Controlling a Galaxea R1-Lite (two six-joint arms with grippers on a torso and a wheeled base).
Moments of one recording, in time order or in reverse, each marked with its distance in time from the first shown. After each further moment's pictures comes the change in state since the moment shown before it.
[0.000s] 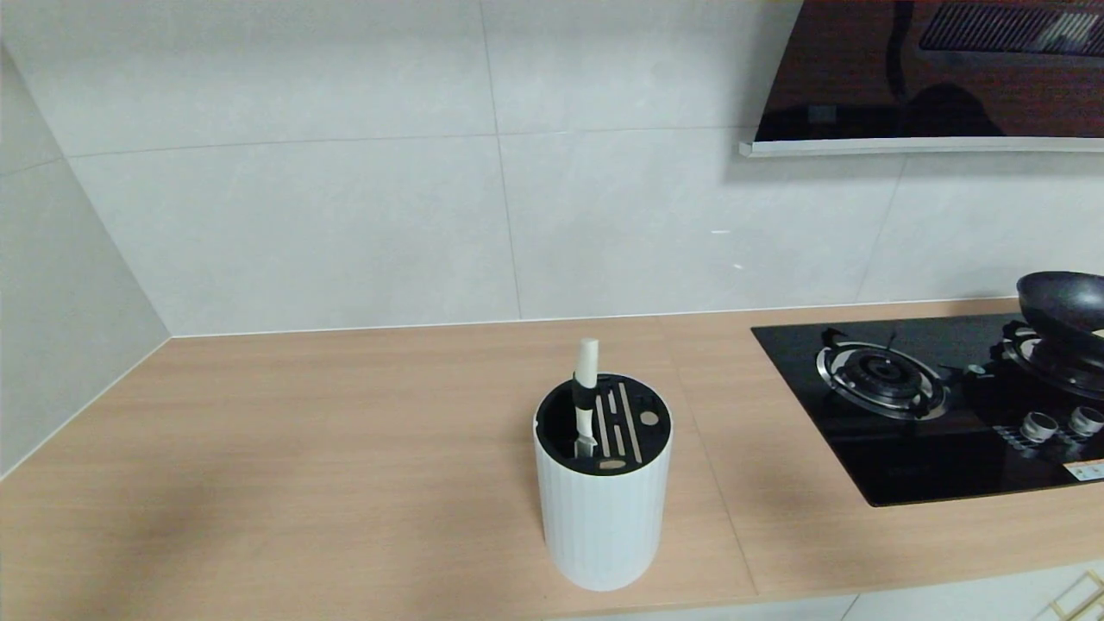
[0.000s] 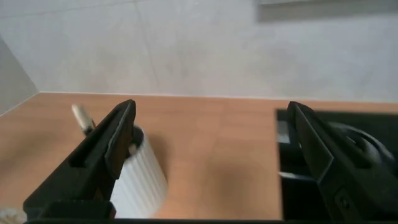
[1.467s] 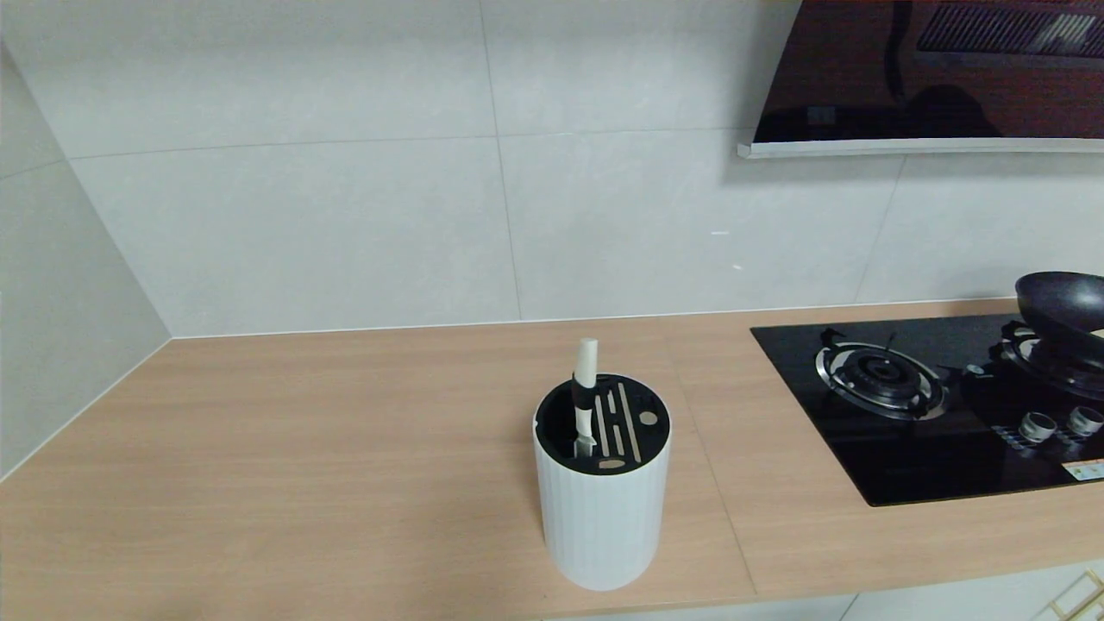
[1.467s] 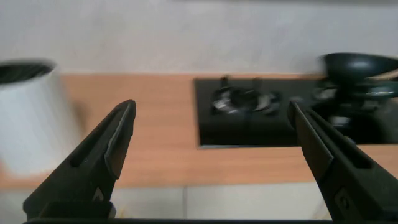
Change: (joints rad) left arm 0.469 -0.554 0.696 0.050 -0.502 0.074; right arm -0.351 -0.640 0.469 0.254 0.157 -0.141
